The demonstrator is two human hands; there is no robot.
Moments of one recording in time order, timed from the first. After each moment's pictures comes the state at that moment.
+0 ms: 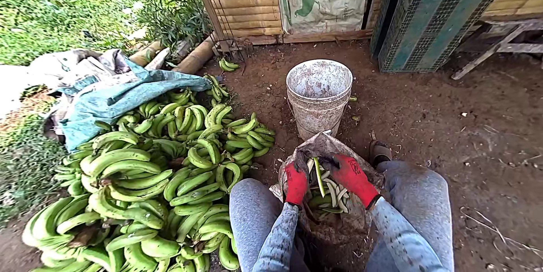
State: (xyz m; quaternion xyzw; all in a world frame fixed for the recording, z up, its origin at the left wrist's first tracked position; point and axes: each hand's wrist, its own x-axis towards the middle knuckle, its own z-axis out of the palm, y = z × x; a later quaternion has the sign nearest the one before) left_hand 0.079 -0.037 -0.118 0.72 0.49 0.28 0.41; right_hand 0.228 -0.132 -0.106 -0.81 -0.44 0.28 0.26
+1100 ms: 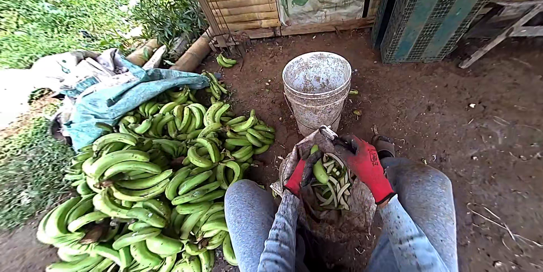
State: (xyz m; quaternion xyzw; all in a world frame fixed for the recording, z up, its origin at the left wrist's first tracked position) left_hand 0.108 -0.002 -0.152 0.58 0.32 0.14 0.73; right_hand 0.254 -0.146 -0.079 -0.82 -0.34 0.23 0.39
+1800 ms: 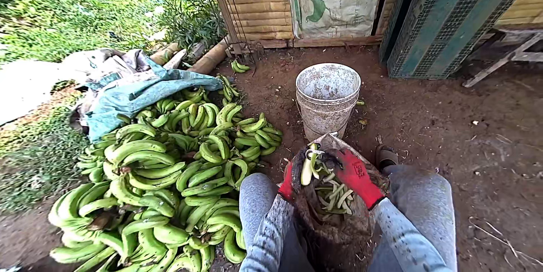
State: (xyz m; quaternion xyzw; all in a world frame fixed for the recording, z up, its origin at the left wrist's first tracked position) left_hand 0.066 -0.011 -0.102 0.47 0.29 0.26 0.79; right_hand 0.215 -0.134 -0.094 -0.80 -0.50 0.19 0.29
